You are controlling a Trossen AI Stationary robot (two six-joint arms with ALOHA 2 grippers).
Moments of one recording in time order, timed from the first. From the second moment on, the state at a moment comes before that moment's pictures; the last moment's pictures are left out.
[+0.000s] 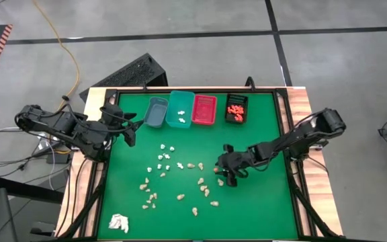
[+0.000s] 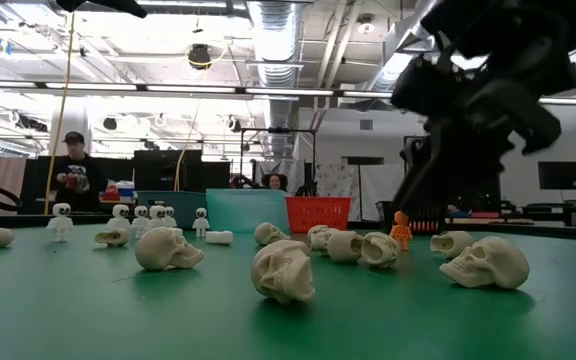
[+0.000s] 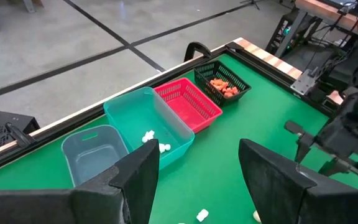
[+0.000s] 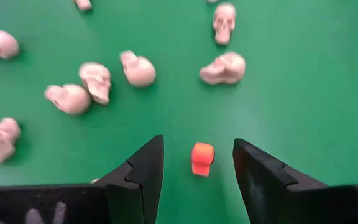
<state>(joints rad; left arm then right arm) -0.32 0.85 1.11 -0.83 -0.86 -0.70 0.26 1.49 0.61 0.14 0.13 0.22</state>
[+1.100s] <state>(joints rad) -0.32 0.85 1.11 -0.85 -0.86 -0.70 0.24 1.56 0.61 0.16 0.13 0.37</state>
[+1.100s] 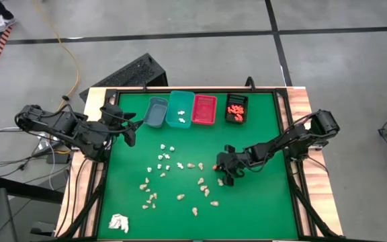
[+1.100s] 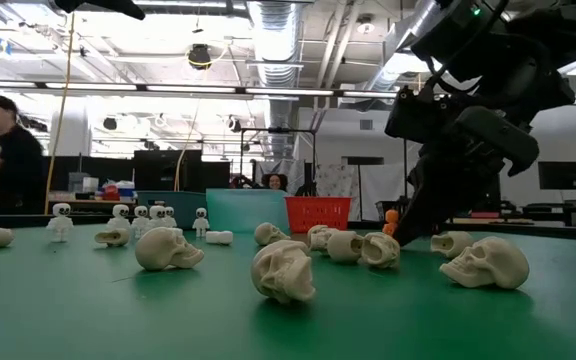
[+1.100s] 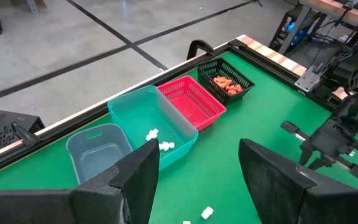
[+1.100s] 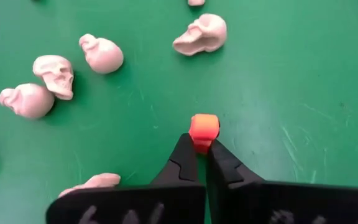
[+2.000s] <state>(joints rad) -0.32 0.85 1.11 -0.85 -0.86 -0.70 -0.21 1.18 0.61 0.10 0.37 0.41</state>
